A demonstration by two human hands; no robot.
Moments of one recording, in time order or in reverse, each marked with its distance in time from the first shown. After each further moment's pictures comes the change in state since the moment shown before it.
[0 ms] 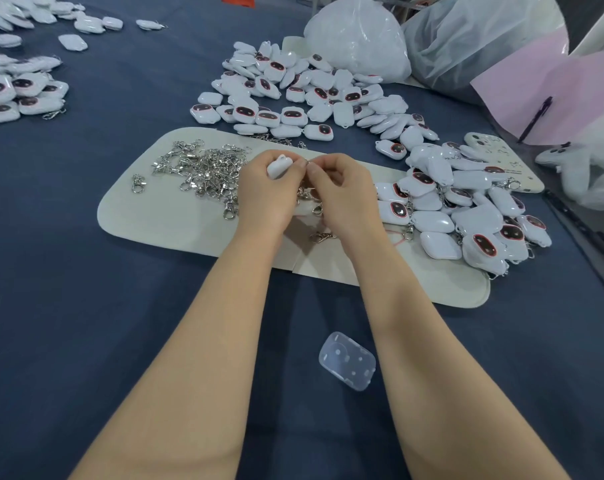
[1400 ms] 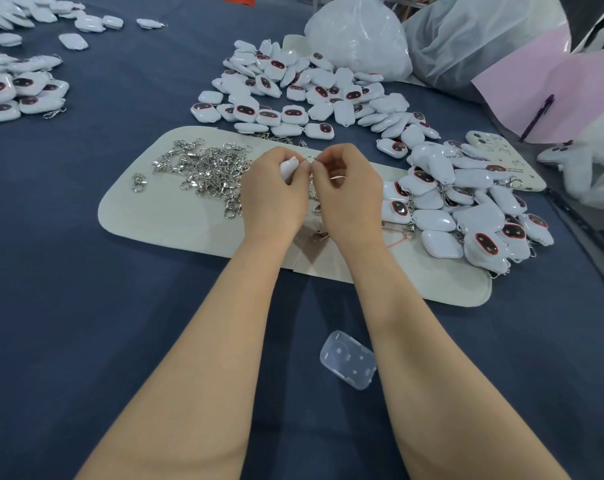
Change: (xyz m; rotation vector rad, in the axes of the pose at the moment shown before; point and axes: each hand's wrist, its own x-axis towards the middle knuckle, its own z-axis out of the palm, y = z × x) left_hand -0.002 -0.002 0.003 0.369 0.063 0.245; right_hand -0.002 0.004 0.003 -0.225 0.196 -0.224
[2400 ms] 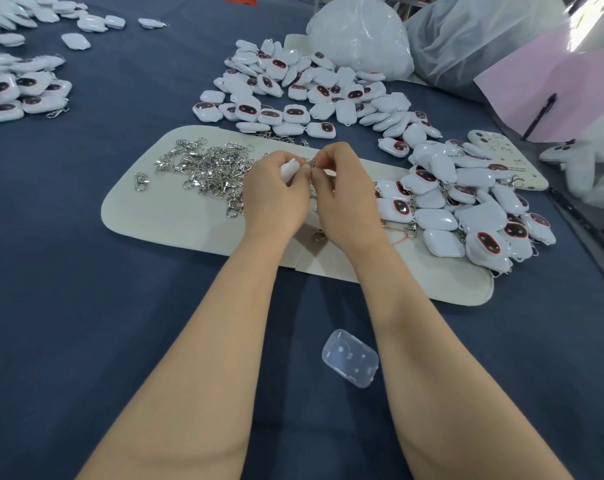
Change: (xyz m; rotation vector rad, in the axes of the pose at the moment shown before) left_hand 0.000 0.001 -0.003 -0.061 -0.065 -0.068; right_hand -0.001 0.002 -0.004 -0.065 -0.187 -0.115
